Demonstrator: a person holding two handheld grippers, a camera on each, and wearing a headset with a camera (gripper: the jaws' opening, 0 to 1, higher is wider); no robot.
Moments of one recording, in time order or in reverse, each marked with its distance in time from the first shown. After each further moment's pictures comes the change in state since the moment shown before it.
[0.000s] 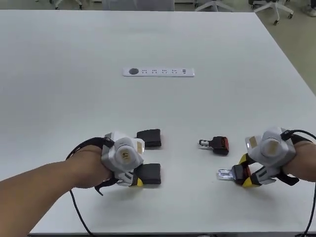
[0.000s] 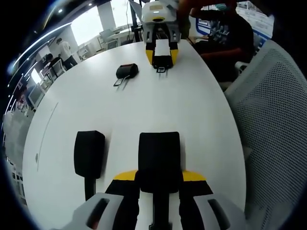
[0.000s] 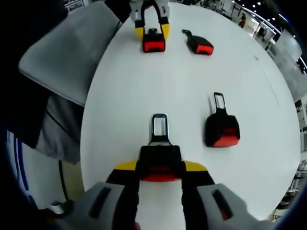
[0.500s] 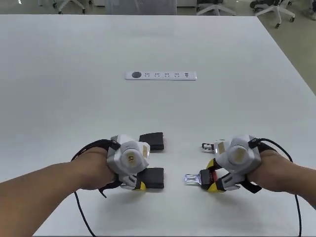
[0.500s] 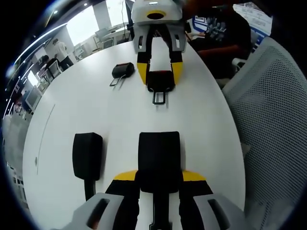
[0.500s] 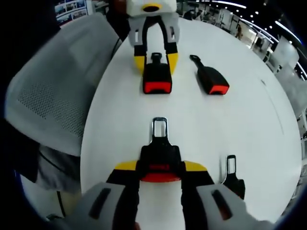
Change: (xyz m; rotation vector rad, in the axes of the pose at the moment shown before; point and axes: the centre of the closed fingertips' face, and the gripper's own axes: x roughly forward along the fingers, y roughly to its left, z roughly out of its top) left arm 0.002 -0.002 0.001 0.026 0.024 -0.020; right arm 0.036 0.005 0.093 -0.016 -0.151 -0.010
